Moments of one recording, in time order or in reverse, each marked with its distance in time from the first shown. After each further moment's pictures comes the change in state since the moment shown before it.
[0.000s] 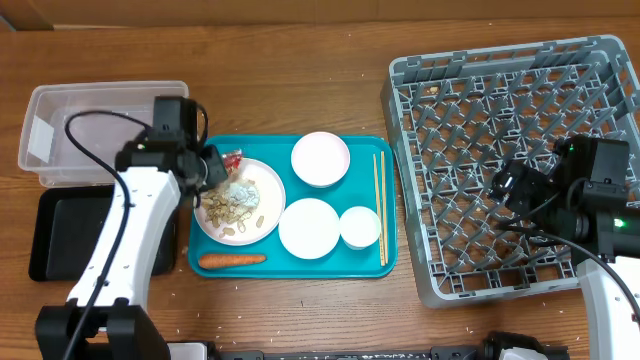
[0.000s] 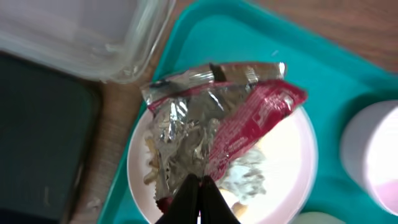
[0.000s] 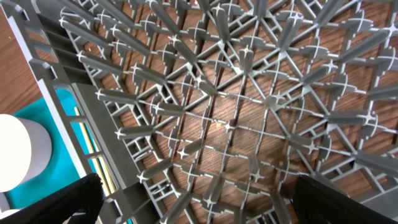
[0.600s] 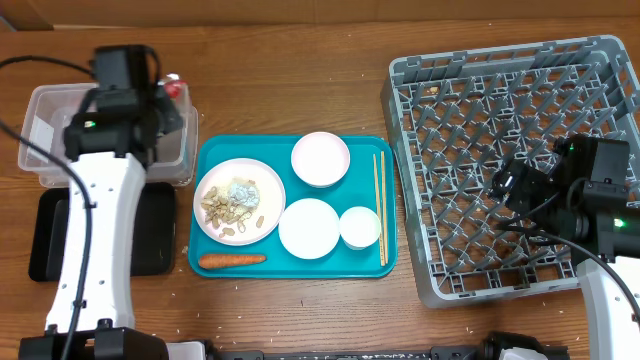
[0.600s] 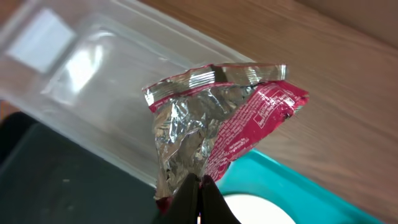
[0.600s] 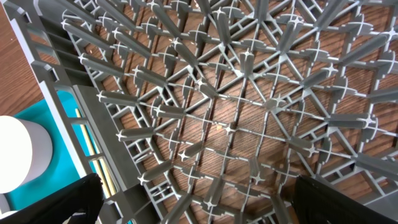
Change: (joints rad) left arm 0.111 0.000 0.282 0.038 -0.207 0.037; right arm 0.000 0.000 0.000 0.007 0.000 -0.003
